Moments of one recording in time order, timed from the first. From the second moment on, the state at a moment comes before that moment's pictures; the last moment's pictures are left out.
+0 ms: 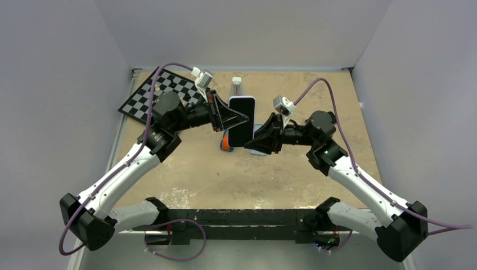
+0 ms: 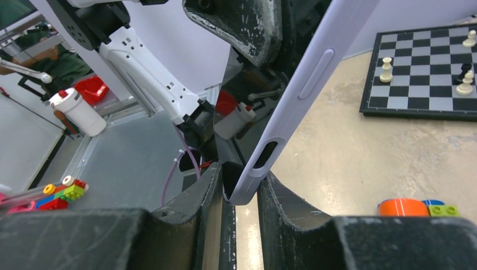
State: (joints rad) left arm -0.62 1.11 1.08 0.15 0.63 -0.73; right arm 0.59 1.00 0.80 0.31 -0.90 0.42
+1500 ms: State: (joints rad) left arm -0.47 1.40 1.07 1.18 1.10 -1.56; right arm 0.89 1.02 1.08 -0.13 -0.48 -0.25
